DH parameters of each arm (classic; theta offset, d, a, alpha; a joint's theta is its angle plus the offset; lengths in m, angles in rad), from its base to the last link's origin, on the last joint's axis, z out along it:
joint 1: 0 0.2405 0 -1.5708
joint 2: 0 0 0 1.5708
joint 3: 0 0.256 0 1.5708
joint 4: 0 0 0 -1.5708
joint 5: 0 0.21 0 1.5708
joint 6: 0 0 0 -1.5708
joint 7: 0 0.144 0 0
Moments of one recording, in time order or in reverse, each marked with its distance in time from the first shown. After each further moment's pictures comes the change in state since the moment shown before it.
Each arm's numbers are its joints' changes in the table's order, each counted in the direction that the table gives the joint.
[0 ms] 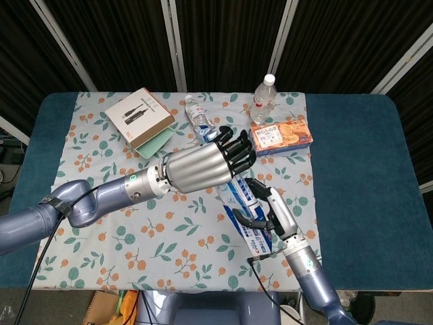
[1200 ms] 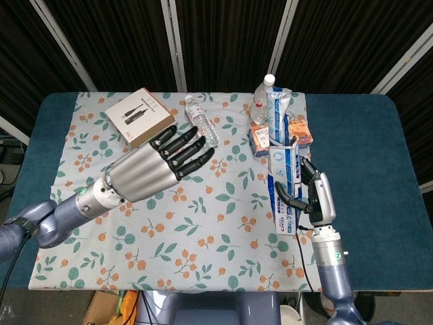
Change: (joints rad) left arm 0.231 0.094 0.048 0.119 -0.022 -0.299 -0.083; right arm -0.095 -0.021 0.083 -0.111 -0.044 -0.182 0.165
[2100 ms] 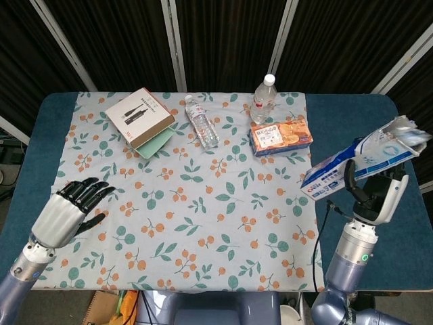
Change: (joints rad) left arm 0.532 -0.123 0.310 -0.126 -0.046 -0.295 -0.221; right arm -0.029 -0.158 0.170 -0.124 -0.110 -0.366 0.023
